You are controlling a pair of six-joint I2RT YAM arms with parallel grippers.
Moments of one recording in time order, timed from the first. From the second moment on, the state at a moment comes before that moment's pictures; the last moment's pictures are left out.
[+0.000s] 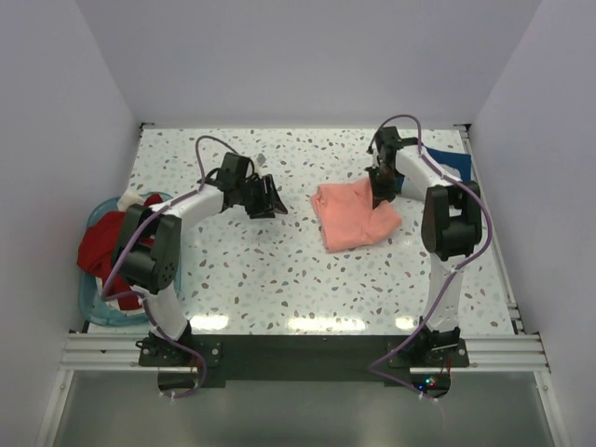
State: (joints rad) left arm -0.34 1.82 1.16 -0.24 0.46 -0.58; right arm 0.18 2.12 1.71 -0.94 -0.04 0.09
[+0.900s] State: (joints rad) left arm -0.26 1.88 1.24 -0.32 0.62 -0.44; right arm 0.22 2.37 2.34 -1.18 0.36 0.27
